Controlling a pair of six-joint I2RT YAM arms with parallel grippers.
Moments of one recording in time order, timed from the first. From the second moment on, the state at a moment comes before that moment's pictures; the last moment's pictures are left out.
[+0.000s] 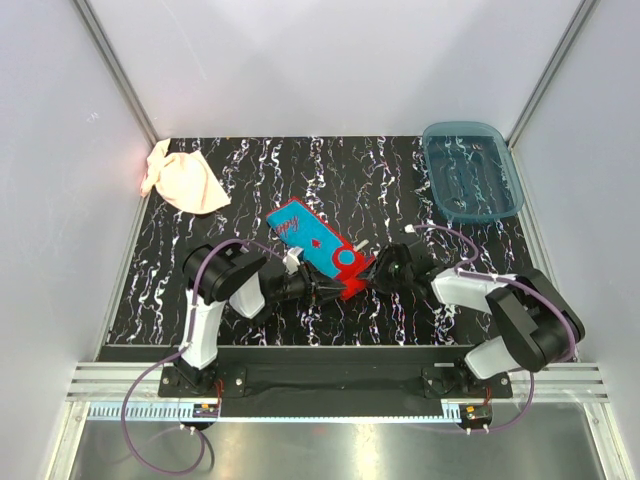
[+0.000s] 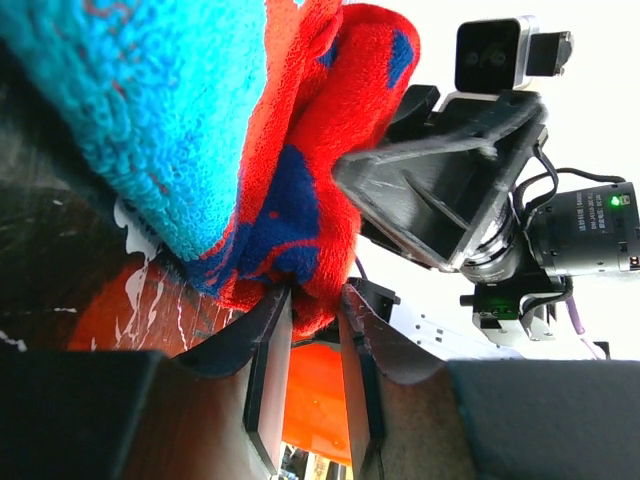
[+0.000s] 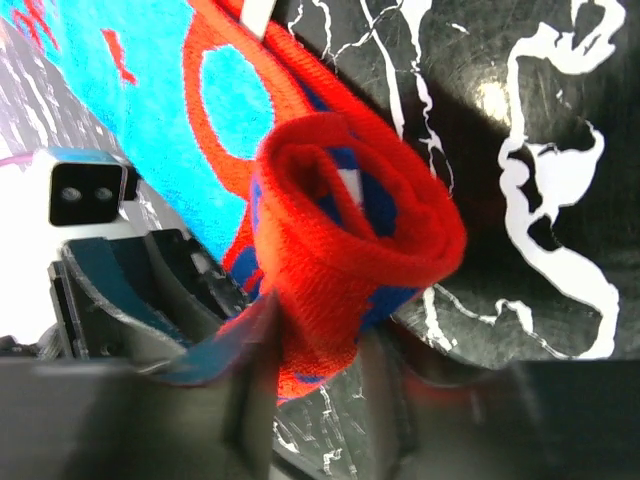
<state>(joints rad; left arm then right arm) -0.65 2.08 0.40 1.41 0.58 -1.68 0.53 1.46 0.53 0.16 -0.18 1.06</state>
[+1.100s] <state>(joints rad) -1.06 1.26 0.59 0.28 -0.07 -0.38 0.54 1.74 1.11 -0.73 -0.21 0.68</state>
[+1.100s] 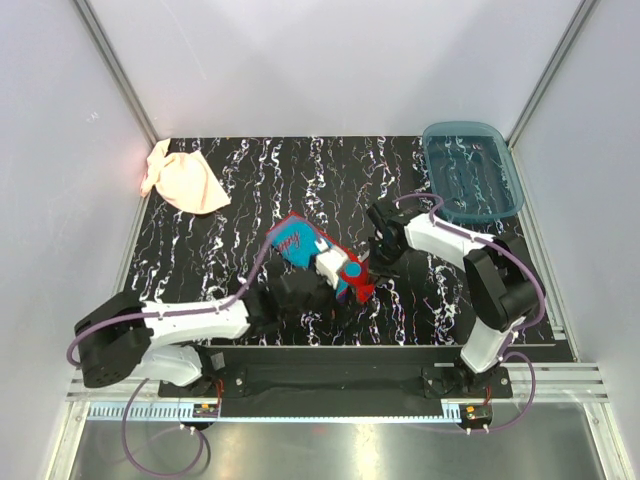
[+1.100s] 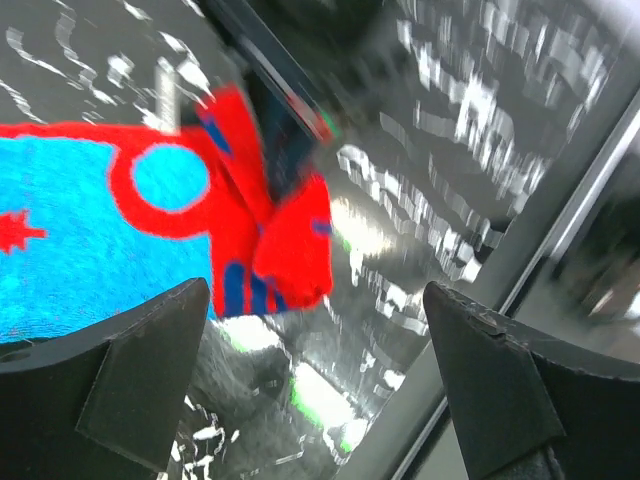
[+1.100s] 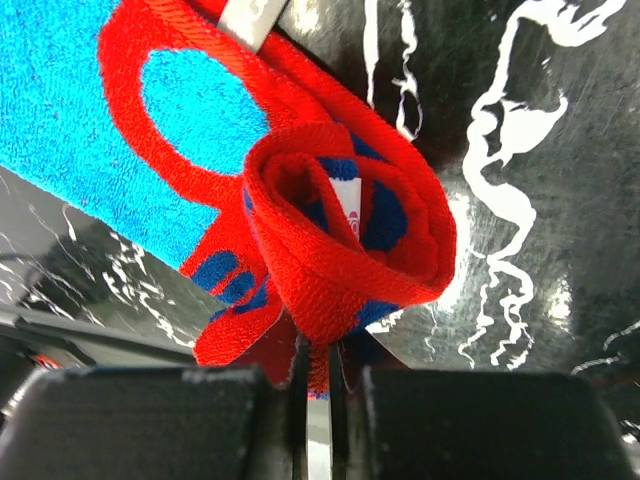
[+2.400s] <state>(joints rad) -1.18 1.63 0.71 0.37 -0.06 -0.29 0.54 1.75 1.09 -0.81 -0.30 0.63</state>
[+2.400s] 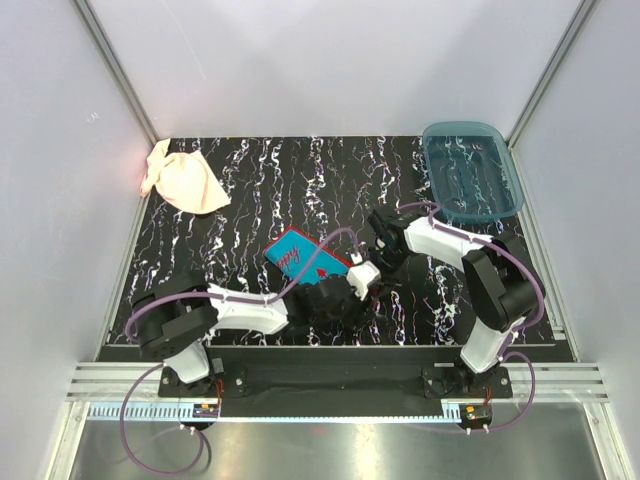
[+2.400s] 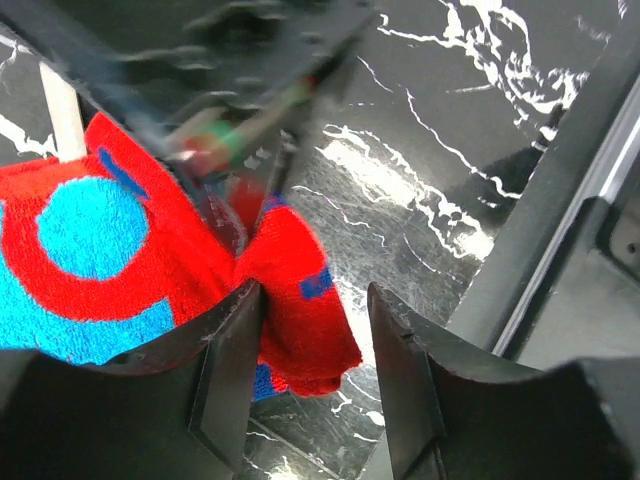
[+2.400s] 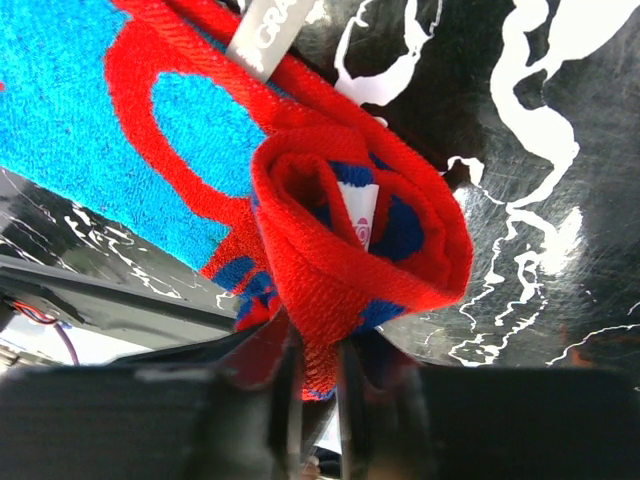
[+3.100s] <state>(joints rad) -0.87 1.53 0.43 0.60 0.21 -0.75 0.54 1.56 1.13 -0.80 -0.25 0.67</state>
